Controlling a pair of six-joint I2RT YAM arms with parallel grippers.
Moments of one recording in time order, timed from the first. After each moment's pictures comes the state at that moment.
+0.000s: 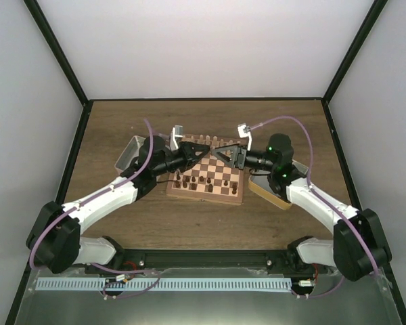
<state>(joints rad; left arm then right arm) -0.64 1.32 0.82 0.33 0.43 -1.23 0.43 1.25 0.72 0.47 -0.90 0.72</state>
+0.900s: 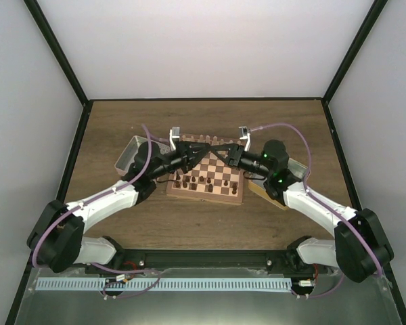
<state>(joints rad) -0.64 1.33 0.72 0.61 0.47 -1.54 0.51 1.23 0.66 0.56 -0.65 1.08</state>
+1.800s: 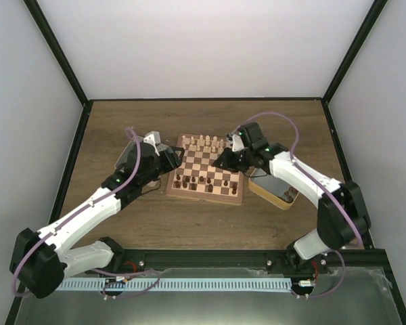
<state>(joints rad) -0.61 1.11 0.75 -0.05 0.03 -0.91 0.51 1.46 1.05 -0.38 -0.53 0.64</state>
